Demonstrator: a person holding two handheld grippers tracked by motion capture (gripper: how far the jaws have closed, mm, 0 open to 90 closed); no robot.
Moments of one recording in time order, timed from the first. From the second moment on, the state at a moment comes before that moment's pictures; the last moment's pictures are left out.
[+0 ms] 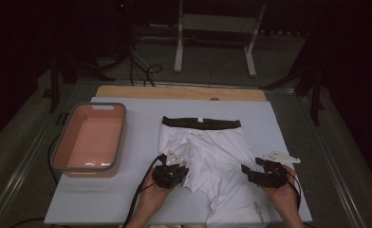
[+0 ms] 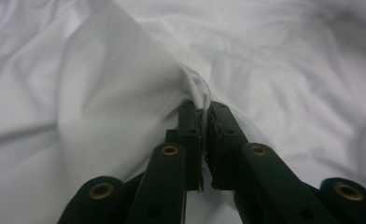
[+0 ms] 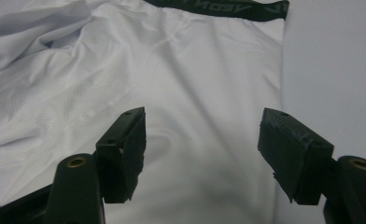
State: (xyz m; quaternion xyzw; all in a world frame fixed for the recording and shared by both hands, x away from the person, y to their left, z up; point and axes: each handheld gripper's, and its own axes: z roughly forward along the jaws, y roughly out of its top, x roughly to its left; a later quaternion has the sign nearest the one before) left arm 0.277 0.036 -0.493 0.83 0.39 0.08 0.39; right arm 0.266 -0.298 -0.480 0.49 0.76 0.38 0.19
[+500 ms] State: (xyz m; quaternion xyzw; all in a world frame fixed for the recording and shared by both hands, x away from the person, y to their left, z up) left arm 0.285 0.007 -0.488 0.83 0.36 0.06 0.43; right arm 0.262 -0.289 -0.478 0.48 0.77 0.38 0.19
